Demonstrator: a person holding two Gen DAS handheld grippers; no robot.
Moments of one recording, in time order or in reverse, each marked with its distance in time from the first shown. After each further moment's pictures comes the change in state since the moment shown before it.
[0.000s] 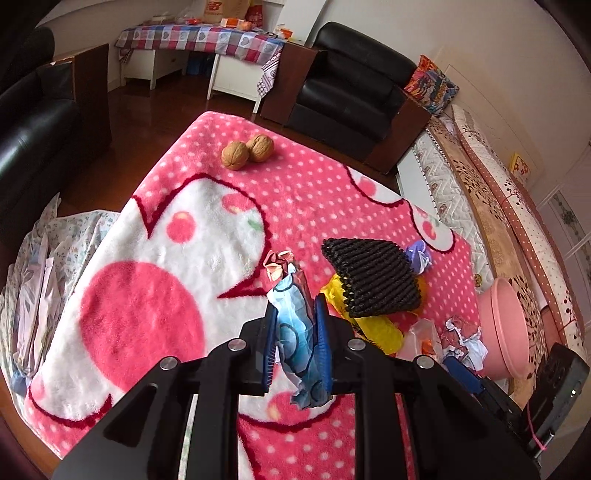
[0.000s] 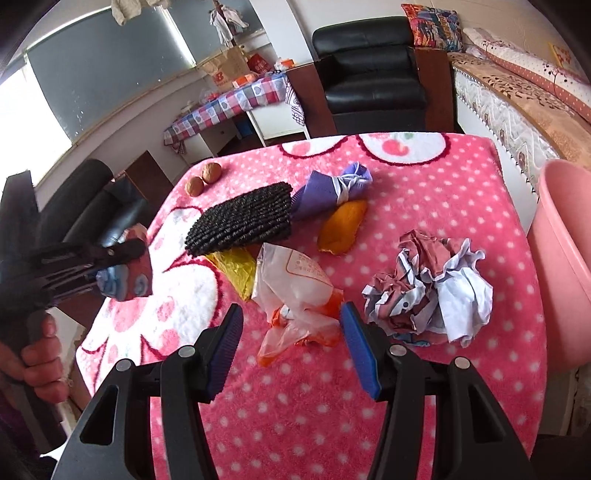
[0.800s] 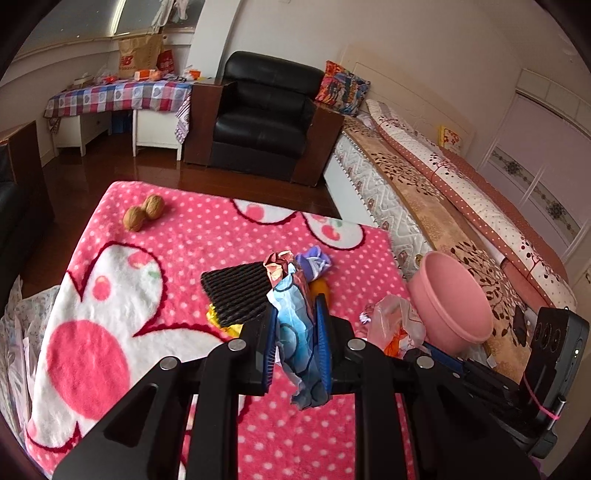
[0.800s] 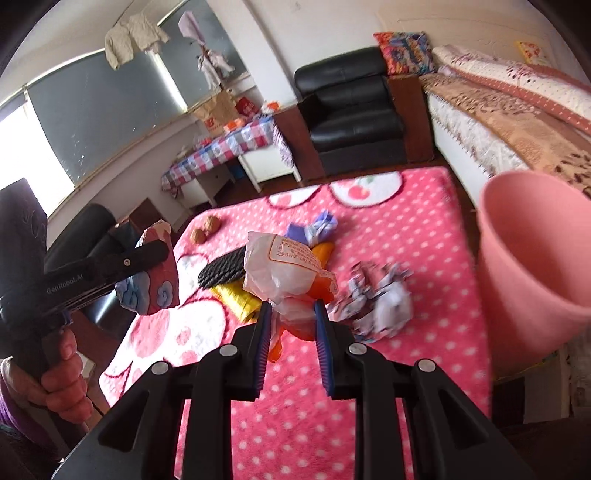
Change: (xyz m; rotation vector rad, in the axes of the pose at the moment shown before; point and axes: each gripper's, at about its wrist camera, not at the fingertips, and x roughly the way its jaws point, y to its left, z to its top) left arm -0.034 -0.091 -0.011 0.274 -0.120 -0.181; right arm -0.086 -0.027 -0.005 0.096 -0.191 -0.002
